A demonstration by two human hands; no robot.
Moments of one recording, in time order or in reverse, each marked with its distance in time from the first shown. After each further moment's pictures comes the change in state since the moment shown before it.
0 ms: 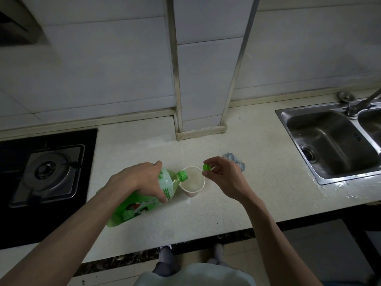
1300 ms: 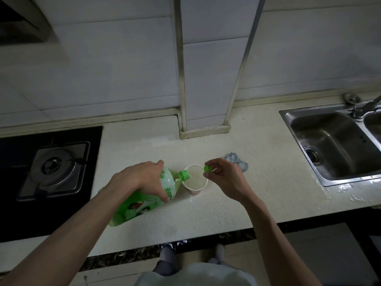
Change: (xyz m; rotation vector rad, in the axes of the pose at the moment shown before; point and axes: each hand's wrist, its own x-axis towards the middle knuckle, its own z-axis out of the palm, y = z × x) left_hand -0.006 -0.002 0.005 -0.014 0.003 -0.014; right_hand -0.004 0.006 0.007 0.007 -0.034 0.024
